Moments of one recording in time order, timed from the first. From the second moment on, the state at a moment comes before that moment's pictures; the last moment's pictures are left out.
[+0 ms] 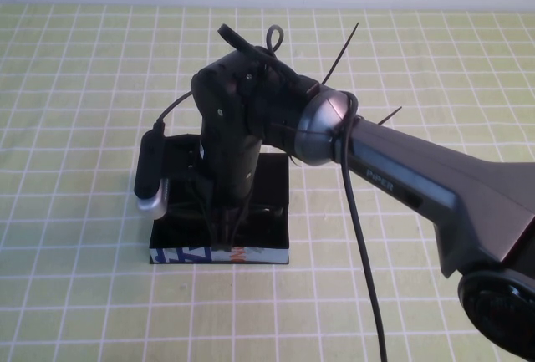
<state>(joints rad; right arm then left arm) 0.83 2.26 -2.09 0.07 1.23 -0.80 -0.10 -0.01 0.03 0.03 0.39 0.00</state>
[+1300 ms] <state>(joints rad) 0.76 2.07 -2.04 0.03 1.23 -0.69 -0.10 -0.01 0.03 0.03 0.39 0.00</state>
